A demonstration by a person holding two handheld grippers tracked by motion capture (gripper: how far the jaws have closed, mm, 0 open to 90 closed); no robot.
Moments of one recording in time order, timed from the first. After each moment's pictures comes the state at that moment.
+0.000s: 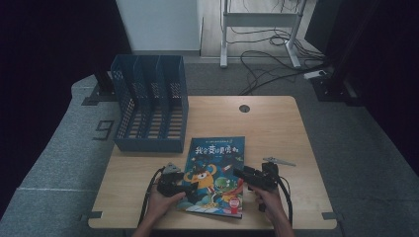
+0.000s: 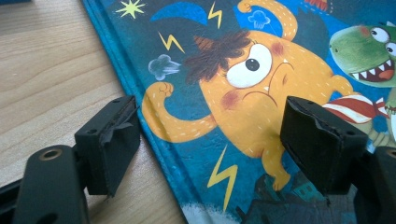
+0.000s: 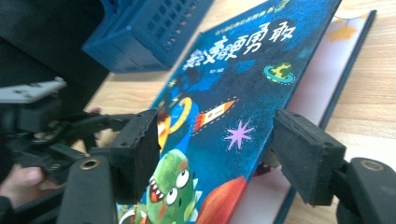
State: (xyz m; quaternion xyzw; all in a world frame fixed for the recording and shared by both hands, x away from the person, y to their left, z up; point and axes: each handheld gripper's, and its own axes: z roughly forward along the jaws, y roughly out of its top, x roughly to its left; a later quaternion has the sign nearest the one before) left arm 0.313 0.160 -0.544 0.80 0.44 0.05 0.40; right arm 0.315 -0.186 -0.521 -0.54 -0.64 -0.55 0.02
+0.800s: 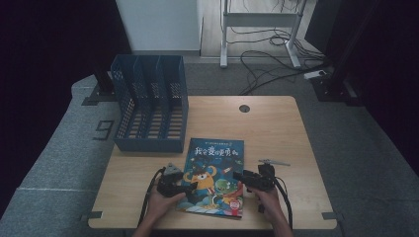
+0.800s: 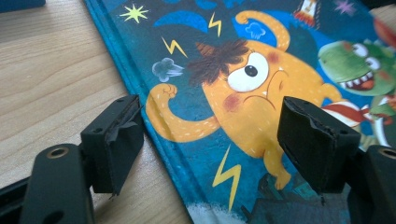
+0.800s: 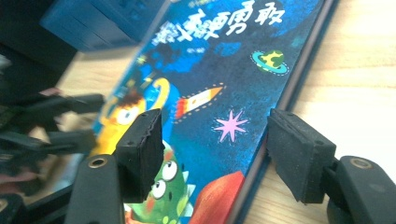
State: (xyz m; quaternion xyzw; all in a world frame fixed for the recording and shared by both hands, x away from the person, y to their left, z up) left arm 0.312 0.159 -0.544 0.80 0.44 0.08 0.39; right arm 0.323 -0.180 -0.543 -0.56 -0.67 -0.48 0.01
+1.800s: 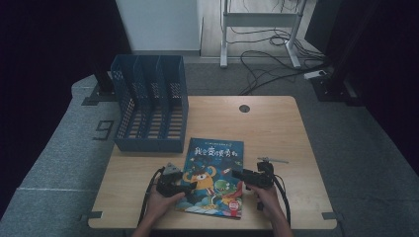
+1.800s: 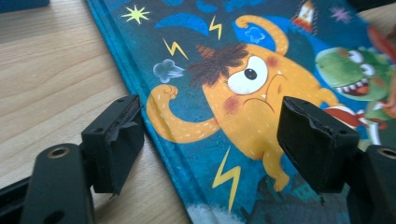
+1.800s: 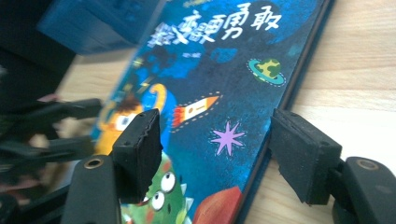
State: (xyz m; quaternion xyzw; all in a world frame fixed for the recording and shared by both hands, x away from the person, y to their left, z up) left arm 0.312 0.161 -0.544 0.80 0.44 0.08 0.39; right arm 0.332 -0.181 -0.542 -0.57 -0.66 -0.49 0.04
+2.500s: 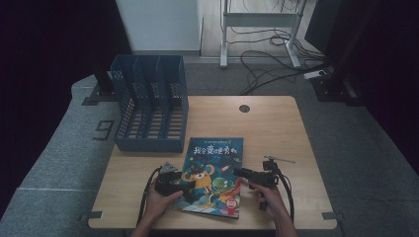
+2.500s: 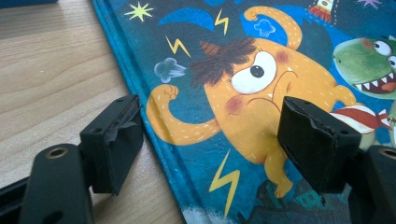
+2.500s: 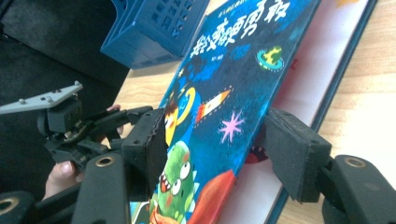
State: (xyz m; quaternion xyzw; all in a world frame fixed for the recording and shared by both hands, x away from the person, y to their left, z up) left arm 0.315 0.167 -0.545 0.79 0.45 0.06 0.41; right arm 0.328 -0.192 -0.533 -0.56 -0.62 -0.54 0.11
